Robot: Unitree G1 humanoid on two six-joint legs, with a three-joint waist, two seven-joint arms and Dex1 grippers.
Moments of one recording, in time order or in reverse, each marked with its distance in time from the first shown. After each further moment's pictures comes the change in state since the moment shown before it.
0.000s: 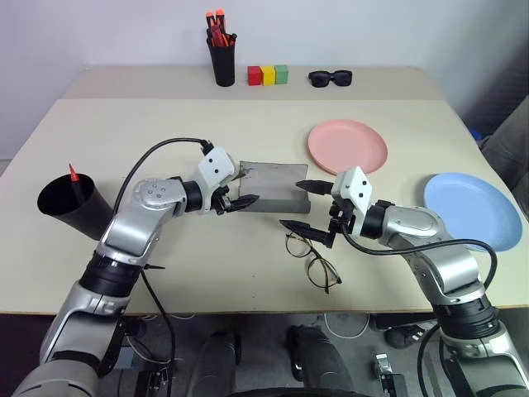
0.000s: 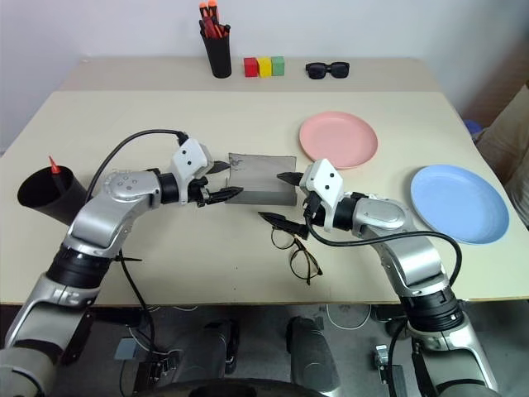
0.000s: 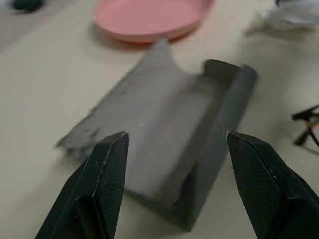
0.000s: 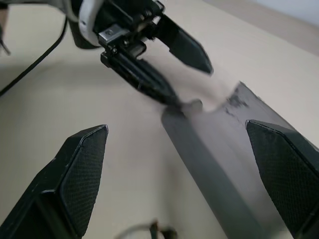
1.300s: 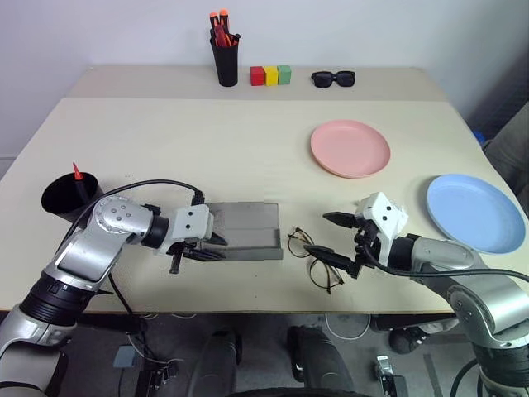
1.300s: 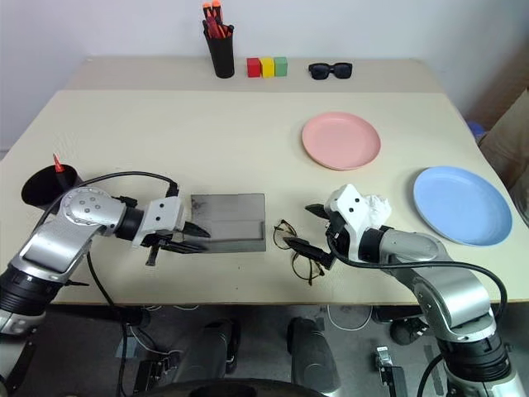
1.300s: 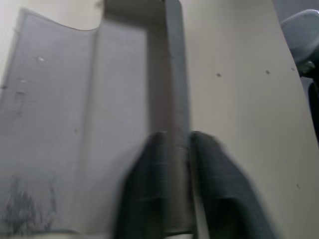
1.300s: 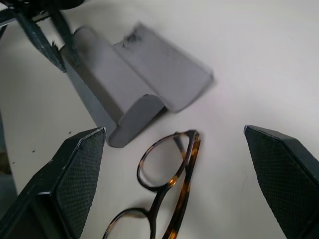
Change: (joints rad) left arm 0.255 0.294 0.029 -0.230 0.011 -0.133 -0.418; right arm 0.203 -0.100 -0.121 -0.216 0.161 0.349 -0.103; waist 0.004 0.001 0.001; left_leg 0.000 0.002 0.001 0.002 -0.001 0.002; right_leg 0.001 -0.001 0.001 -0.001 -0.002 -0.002
